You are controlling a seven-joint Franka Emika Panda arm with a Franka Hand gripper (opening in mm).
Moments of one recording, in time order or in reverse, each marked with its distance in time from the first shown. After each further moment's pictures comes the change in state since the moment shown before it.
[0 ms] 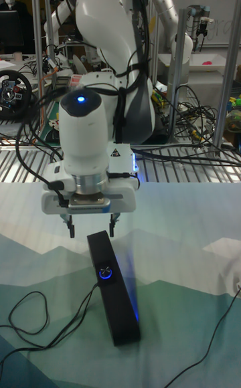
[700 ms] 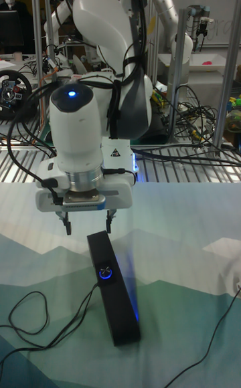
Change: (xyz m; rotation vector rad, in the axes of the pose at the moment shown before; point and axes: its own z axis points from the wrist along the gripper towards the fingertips) arm -0.003 -0.007 -0.012 -0.019 0.024 -0.002
